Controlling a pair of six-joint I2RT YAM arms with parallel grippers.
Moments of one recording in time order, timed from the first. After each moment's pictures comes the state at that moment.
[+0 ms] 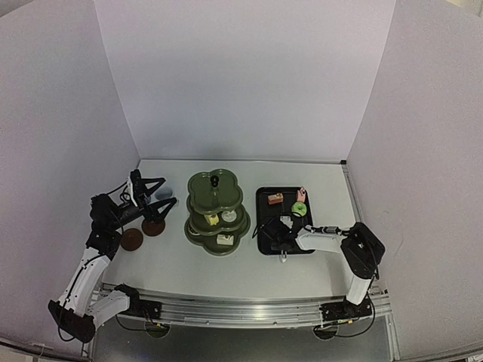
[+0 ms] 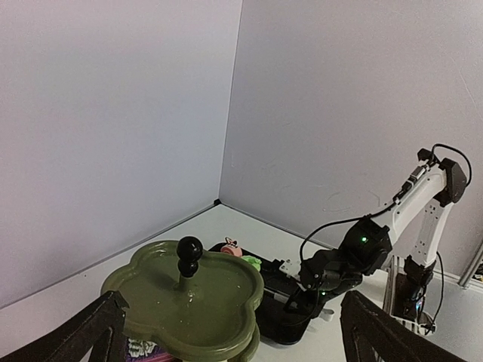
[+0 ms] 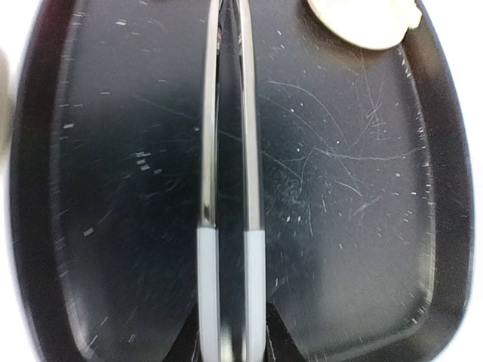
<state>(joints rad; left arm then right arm) -0.30 0.88 0.87 0.16 0.73 -0.21 0.85 1.84 1.08 -0.48 0.45 0.82</state>
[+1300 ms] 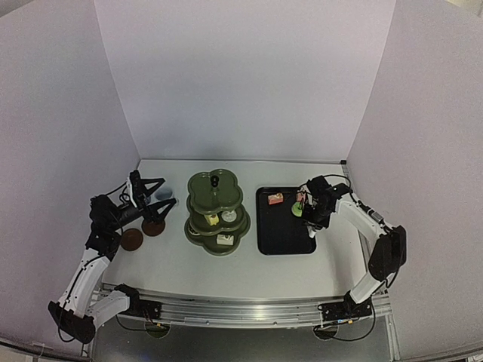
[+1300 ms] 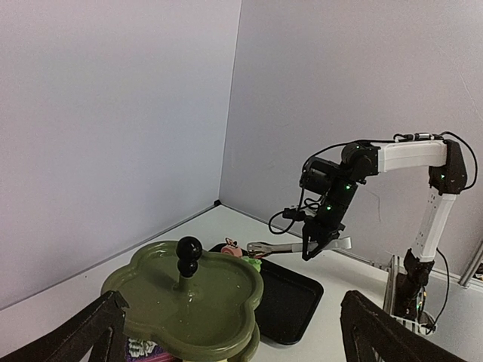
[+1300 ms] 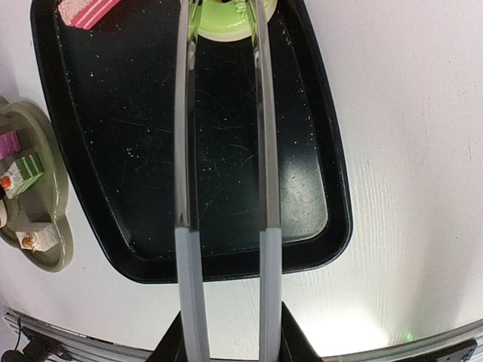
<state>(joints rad) -0.30 0.87 0.87 0.16 0.73 -0.21 0.42 1.66 1.40 -1.08 -0.10 0.70</state>
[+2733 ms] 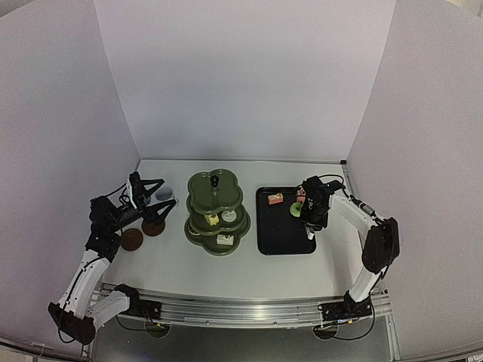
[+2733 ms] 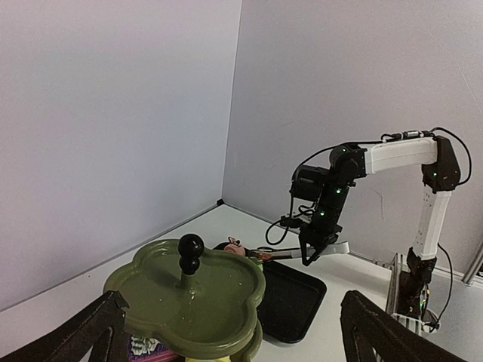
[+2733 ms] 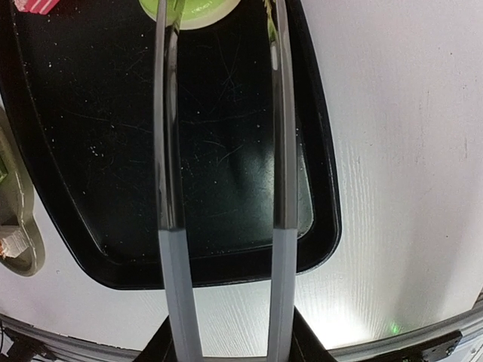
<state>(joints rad) -0.30 0.86 0.85 0.15 0.72 -0.19 0.41 1.77 1.46 -1.15 -0.08 0.66</state>
